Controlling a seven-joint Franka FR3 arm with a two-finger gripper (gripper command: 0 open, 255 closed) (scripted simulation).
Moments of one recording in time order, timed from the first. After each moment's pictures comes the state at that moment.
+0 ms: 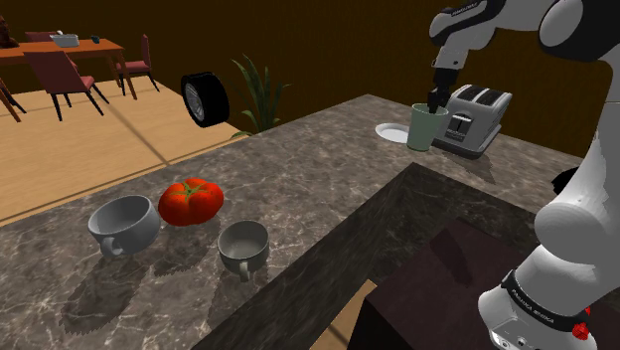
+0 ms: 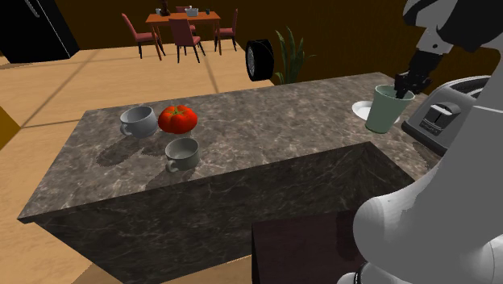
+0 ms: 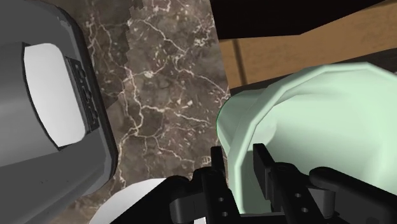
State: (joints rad) arm -0.47 0.35 -0.18 -1.57 0.14 1.69 -0.69
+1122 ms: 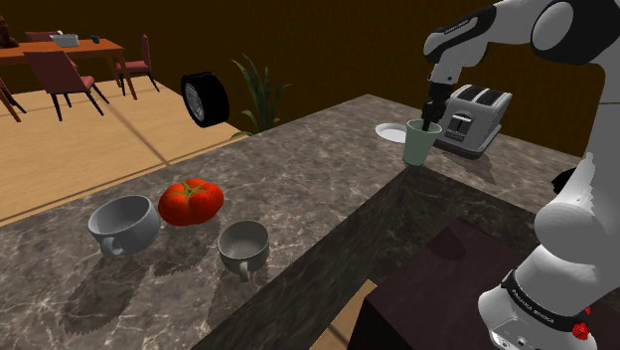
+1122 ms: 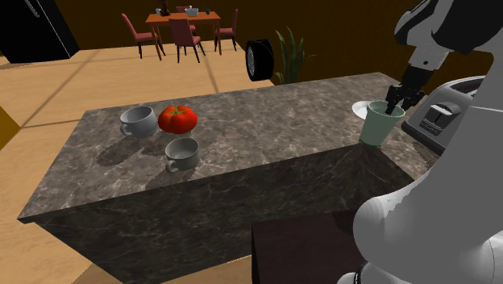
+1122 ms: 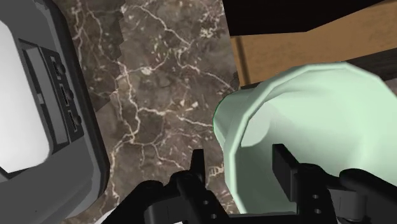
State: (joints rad) arm -0.47 0.38 -0.18 -1.65 0.15 1.80 -0.70
